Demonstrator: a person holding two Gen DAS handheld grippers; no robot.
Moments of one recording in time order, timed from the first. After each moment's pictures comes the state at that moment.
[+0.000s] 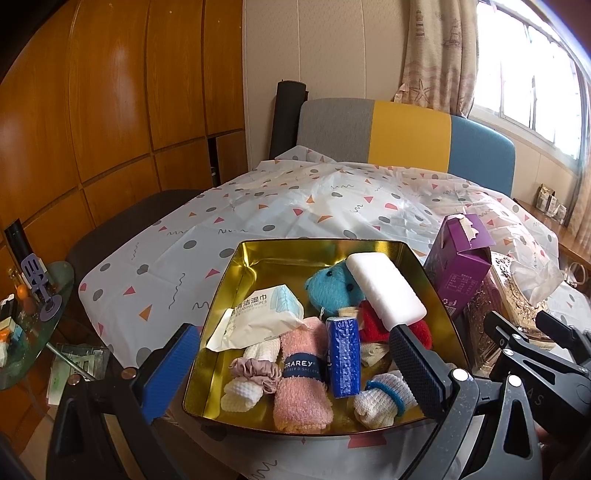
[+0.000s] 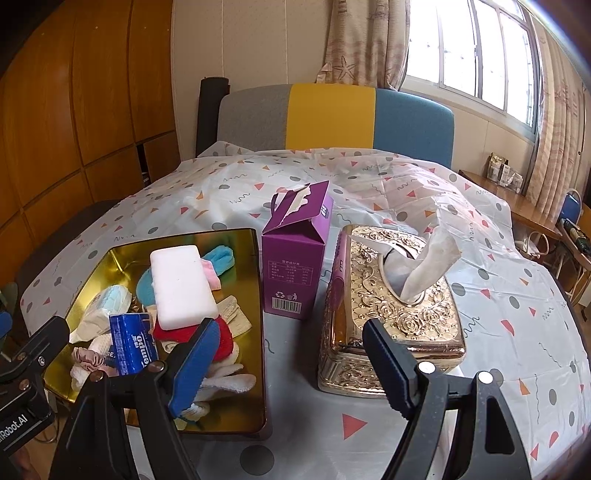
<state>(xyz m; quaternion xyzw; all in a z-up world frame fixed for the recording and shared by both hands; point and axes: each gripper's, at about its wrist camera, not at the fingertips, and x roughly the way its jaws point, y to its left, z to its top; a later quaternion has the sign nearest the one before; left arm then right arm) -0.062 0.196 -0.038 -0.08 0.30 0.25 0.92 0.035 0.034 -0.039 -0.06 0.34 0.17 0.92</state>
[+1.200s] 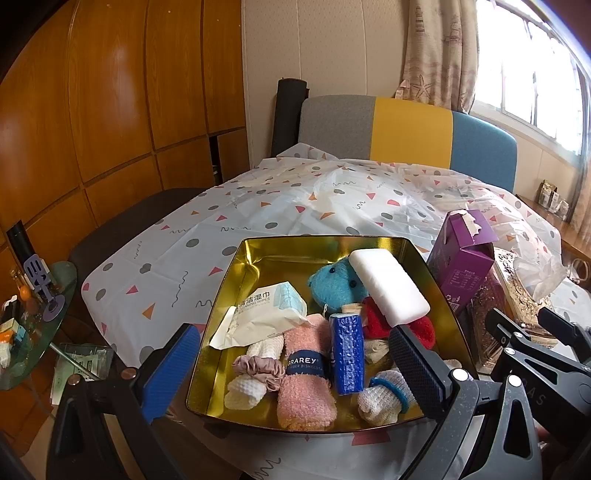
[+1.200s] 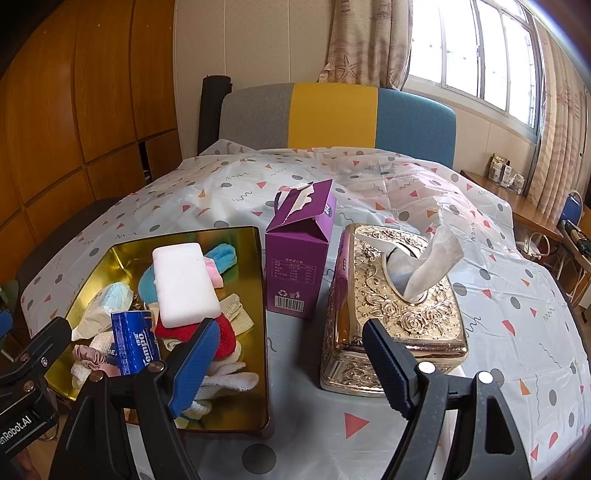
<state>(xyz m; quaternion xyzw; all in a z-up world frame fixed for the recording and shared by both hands) -0.063 0.196 -0.040 -0.08 0.31 0.25 0.91 0.034 0.037 -0.039 -0.07 0.34 0.17 0.92</state>
